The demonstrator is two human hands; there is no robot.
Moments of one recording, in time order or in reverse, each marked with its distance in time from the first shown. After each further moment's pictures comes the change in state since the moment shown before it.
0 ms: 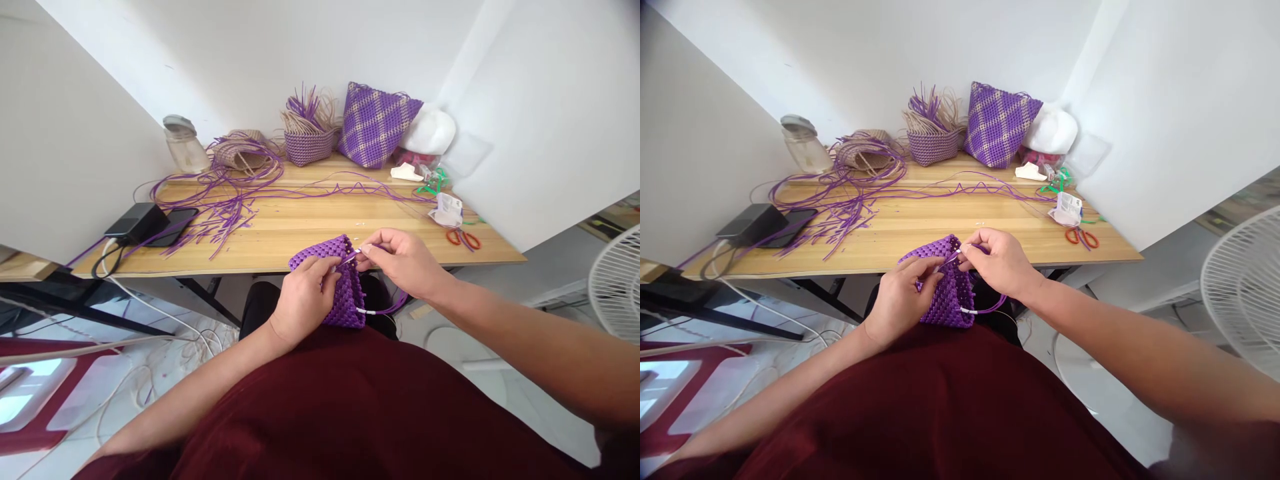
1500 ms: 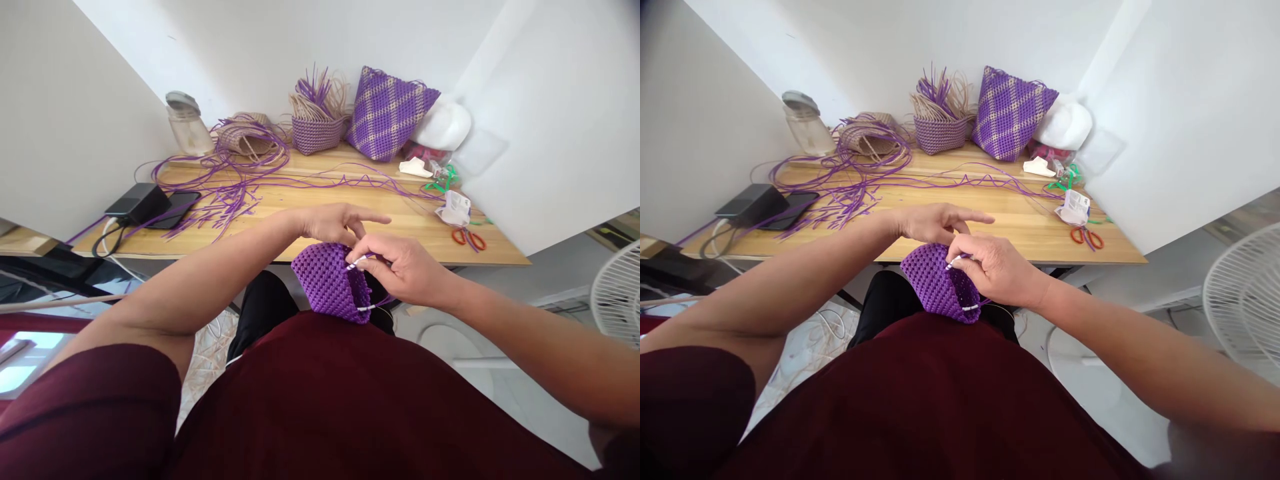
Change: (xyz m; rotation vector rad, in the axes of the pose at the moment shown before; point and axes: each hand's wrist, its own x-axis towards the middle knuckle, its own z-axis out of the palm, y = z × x) left_hand 0.136 -0.032 -0.001 -0.587 -0.975 0.174; right_hand -0.006 -0.011 -0.008 -0.574 -0.273 -0.571
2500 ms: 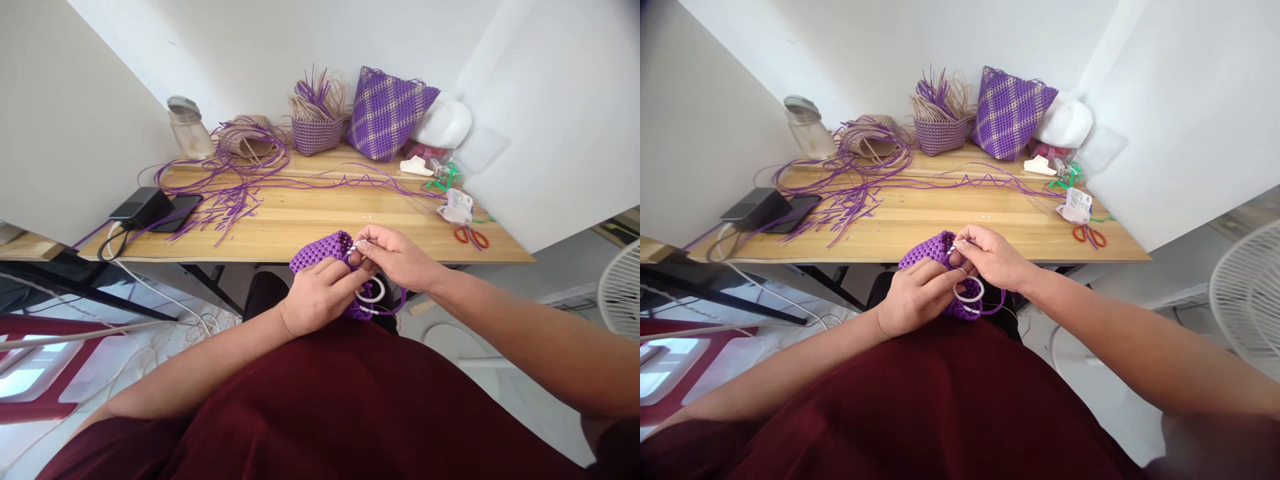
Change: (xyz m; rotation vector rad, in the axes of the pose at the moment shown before) left_hand -0.068 -0.006 0.131 0.862 0.738 0.163; right_hand 0.012 0.013 0.020 0.746 -0.026 0.460
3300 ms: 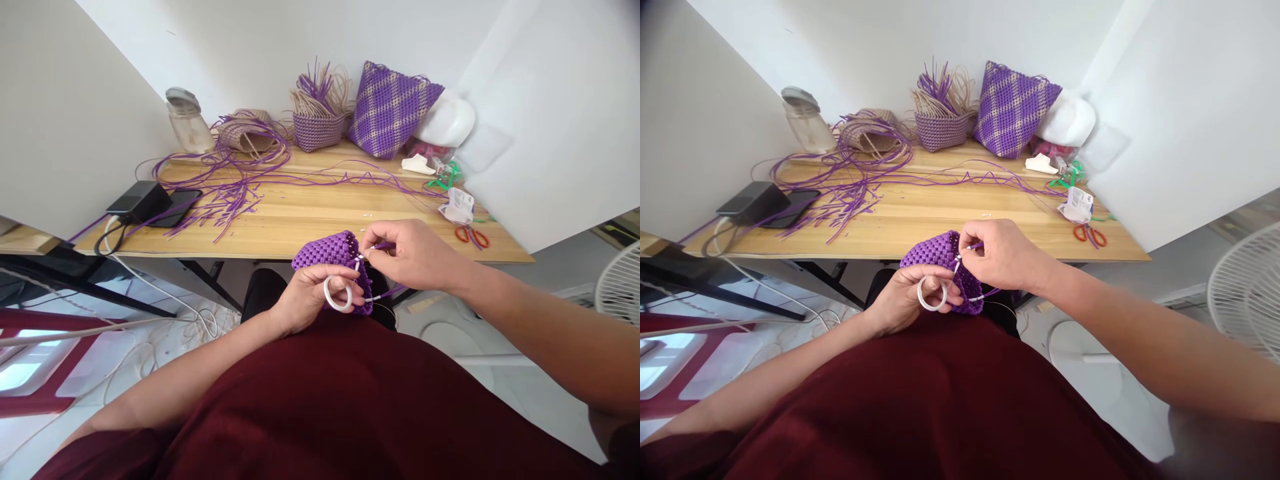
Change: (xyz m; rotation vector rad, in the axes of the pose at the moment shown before) left_hand -0.004 0.014 -0.008 -1.597 0.020 -0.994; right_hand -0.009 -0.038 -0.004 -0.801 0.116 -0.246
